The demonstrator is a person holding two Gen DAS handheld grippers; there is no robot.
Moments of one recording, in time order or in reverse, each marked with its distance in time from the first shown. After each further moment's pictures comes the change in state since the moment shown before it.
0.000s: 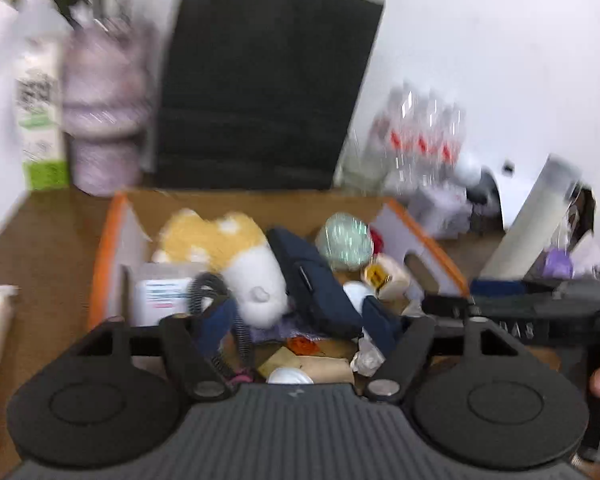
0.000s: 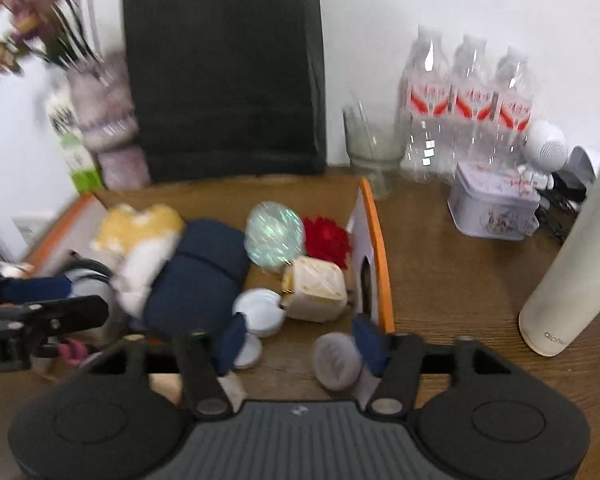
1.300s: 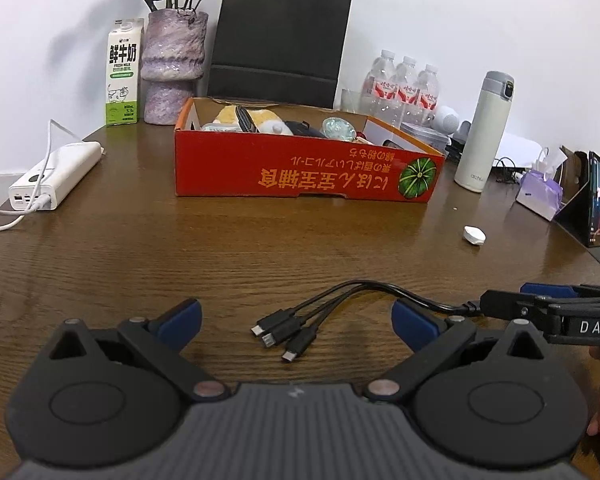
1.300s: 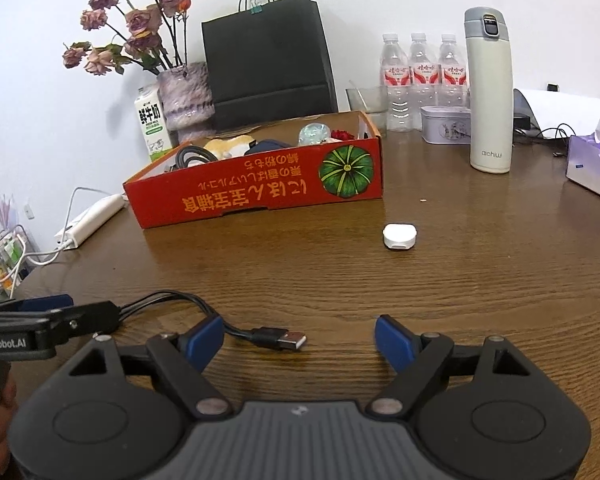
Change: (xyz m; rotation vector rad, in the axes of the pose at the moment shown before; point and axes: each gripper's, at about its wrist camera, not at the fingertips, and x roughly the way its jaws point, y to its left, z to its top) left arm -0.118 -0.019 -0.202 0.032 -0.042 0.077; right arm -0.138 0.016 -0.222 0.078 -0.124 0.070
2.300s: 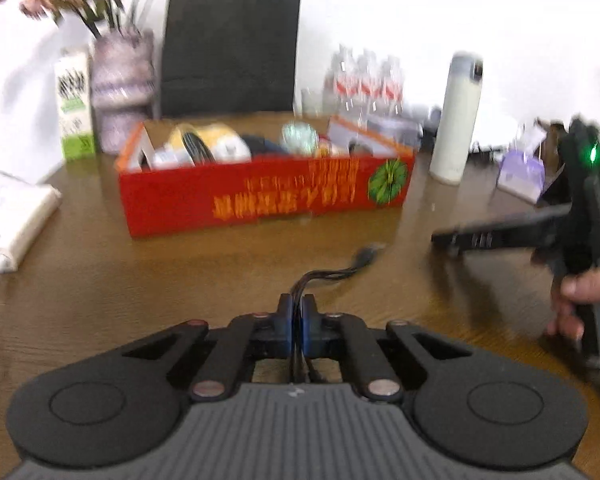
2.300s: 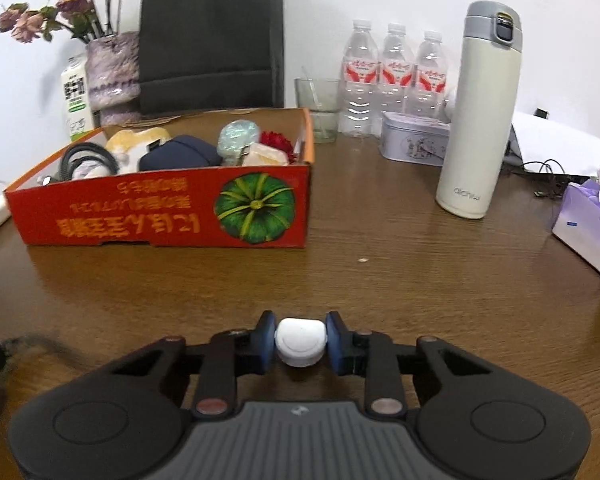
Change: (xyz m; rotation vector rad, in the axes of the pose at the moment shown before) left arm 0.015 -0.024 0.024 0.116 -0.037 -0.035; right arm 0.085 -0.037 0.065 -0.097 0.069 -0.160
